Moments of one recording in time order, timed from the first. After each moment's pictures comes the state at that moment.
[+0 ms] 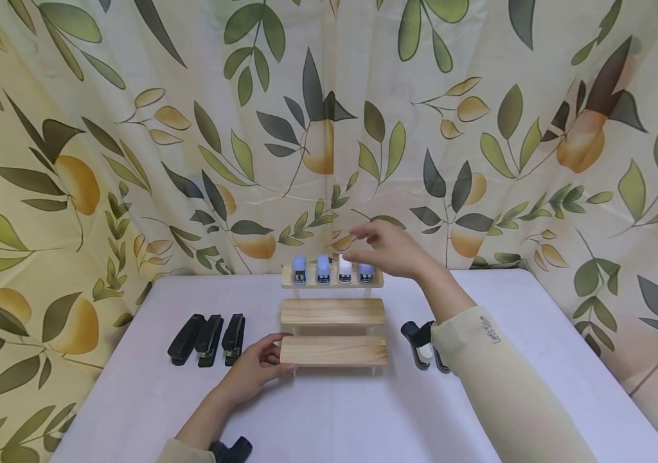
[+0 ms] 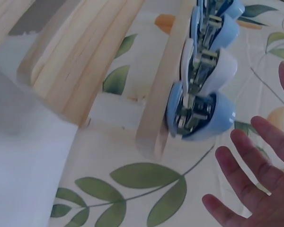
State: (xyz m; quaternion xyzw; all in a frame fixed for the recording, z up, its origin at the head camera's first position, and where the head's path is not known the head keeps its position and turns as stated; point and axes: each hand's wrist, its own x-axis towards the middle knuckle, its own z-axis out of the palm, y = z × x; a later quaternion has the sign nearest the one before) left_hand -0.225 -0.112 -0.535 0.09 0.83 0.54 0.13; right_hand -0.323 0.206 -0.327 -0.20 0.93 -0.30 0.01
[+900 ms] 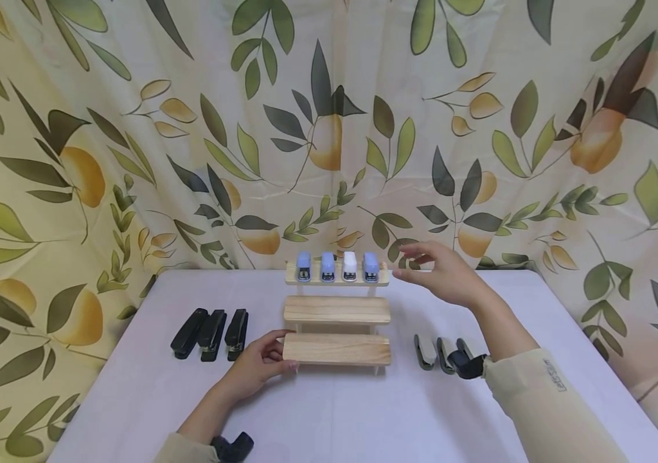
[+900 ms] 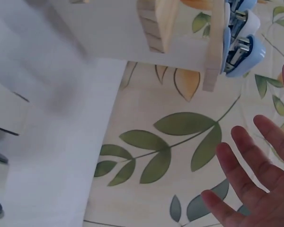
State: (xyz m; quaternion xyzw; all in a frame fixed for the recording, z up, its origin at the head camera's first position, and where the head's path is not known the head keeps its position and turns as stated) left_hand -0.228 -0.114 -0.534 0.08 0.82 0.54 0.14; right_hand -0.291 0.272 -0.353 -0.16 0.93 -0.32 0.02
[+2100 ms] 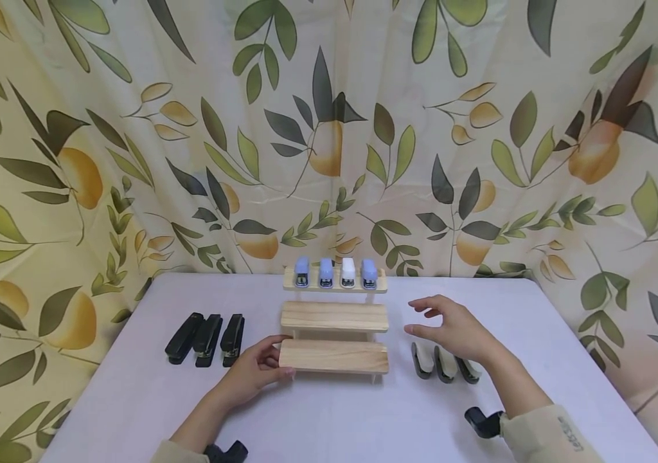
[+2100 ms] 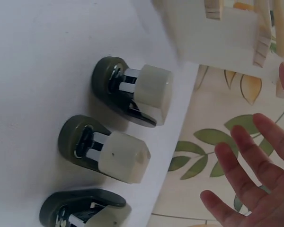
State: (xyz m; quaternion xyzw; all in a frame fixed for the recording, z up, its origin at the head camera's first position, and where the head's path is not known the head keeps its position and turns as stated) left_hand -0.229 -0.116 -0.535 0.08 0.82 0.55 0.13; right_hand -0.256 0.294 -0.422 -0.13 0.95 -0.28 0.05
